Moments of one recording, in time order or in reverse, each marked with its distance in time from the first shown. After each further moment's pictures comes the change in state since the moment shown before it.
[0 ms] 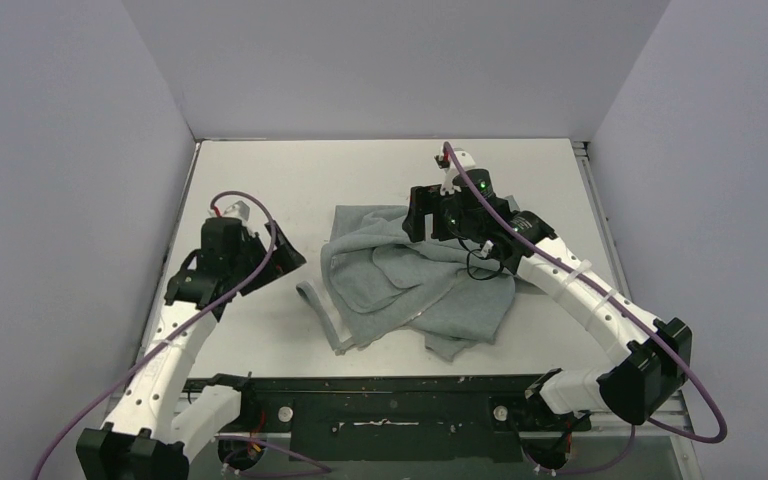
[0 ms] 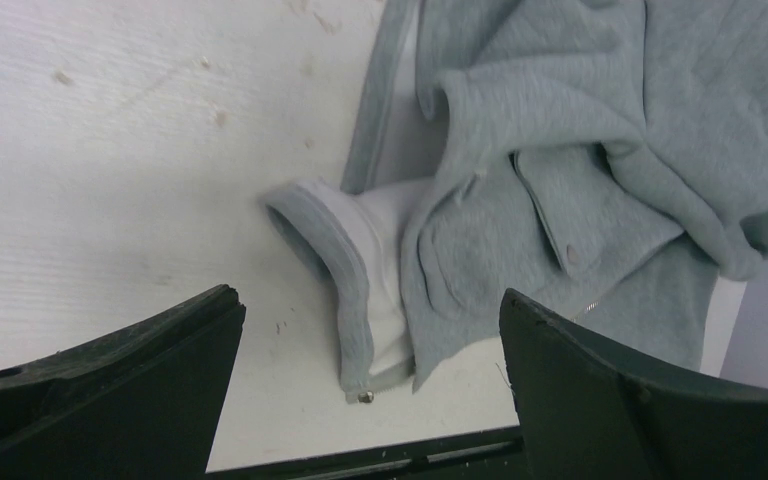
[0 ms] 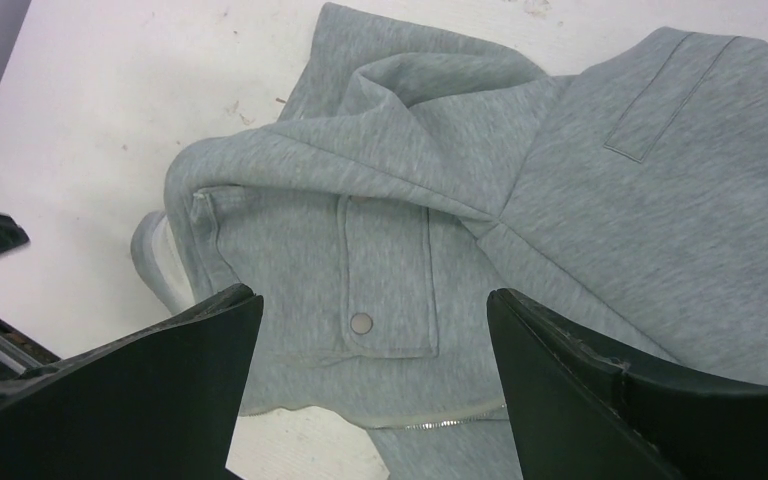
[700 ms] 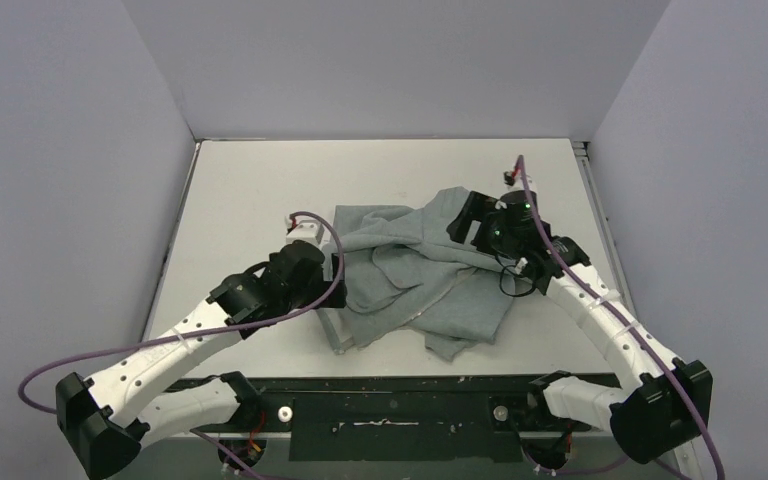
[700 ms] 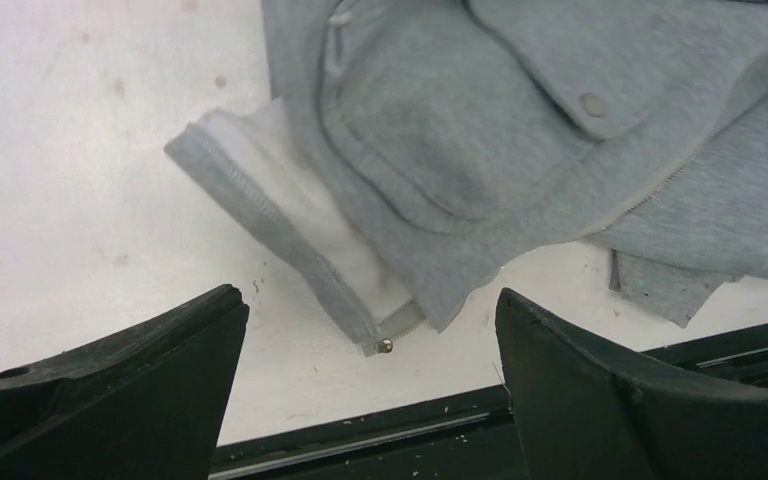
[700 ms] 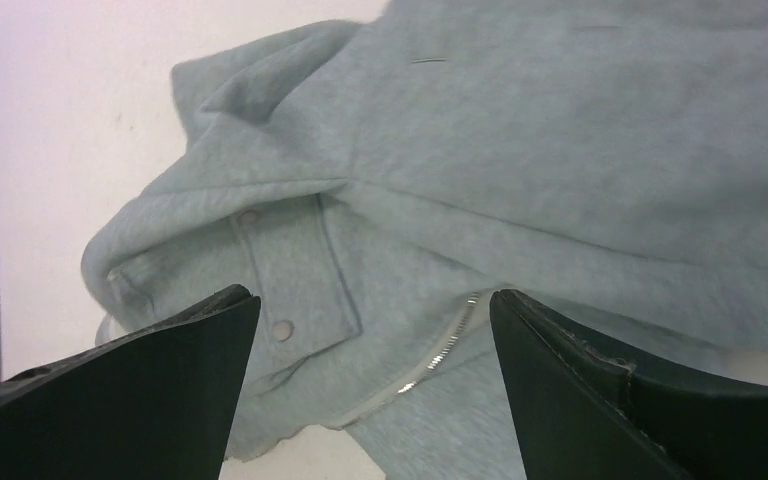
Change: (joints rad) left arm -0.618 0.027 -0.005 -0.078 -0.410 -0.062; right arm -0.156 -0.153 -0.229 0.031 0.042 0.229
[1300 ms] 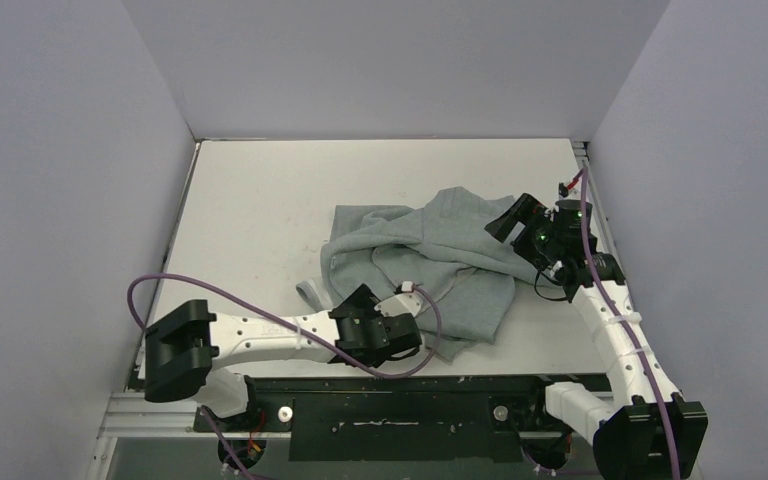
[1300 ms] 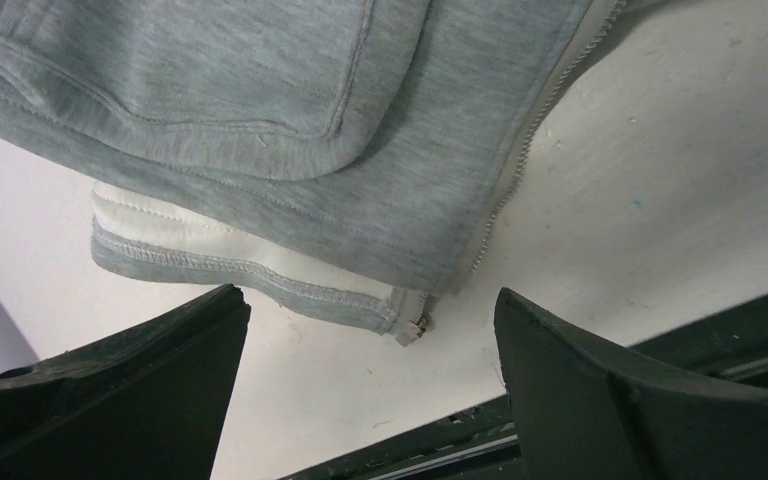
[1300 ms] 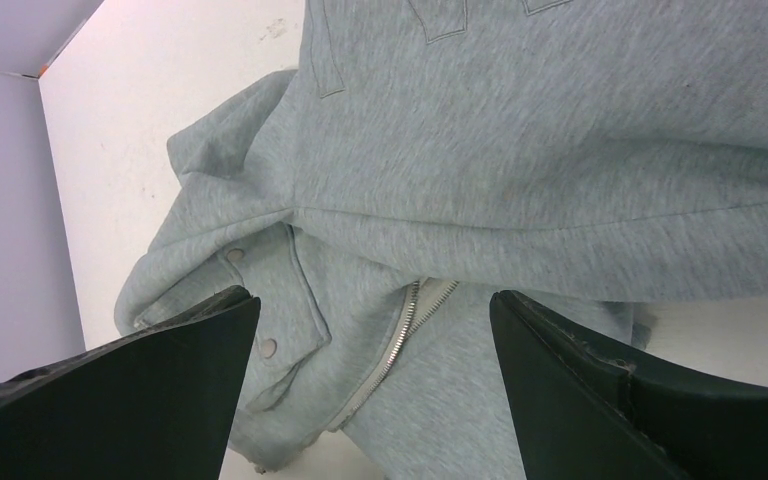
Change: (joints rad) left arm -0.581 0.488 0.119 -0.024 -0.389 0.263; right arm -0.402 -0.147 -0.148 -0.011 -0.241 0.088
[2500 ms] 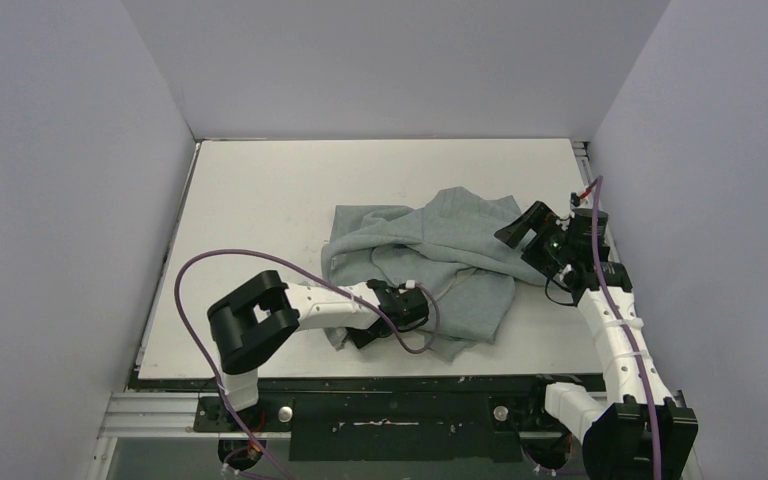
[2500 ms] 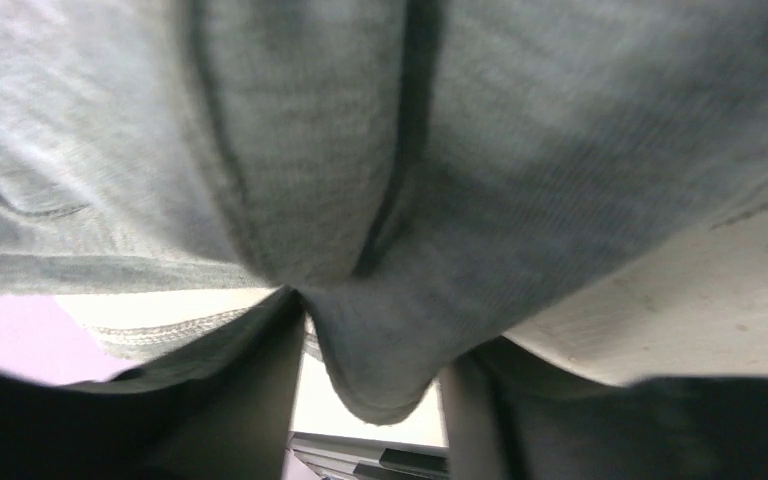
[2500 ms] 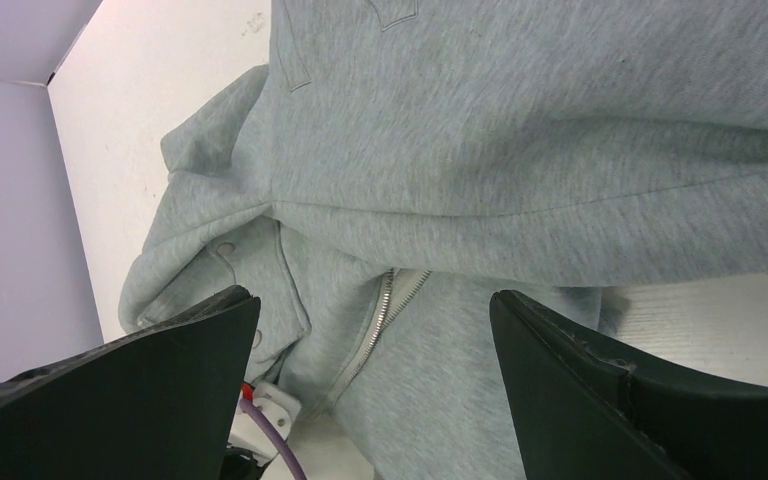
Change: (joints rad) left arm 0.197 0.376 0.139 -0.113 0.116 0.247; right arm -0.136 -0.024 -0.065 0.008 -0.136 -0.025
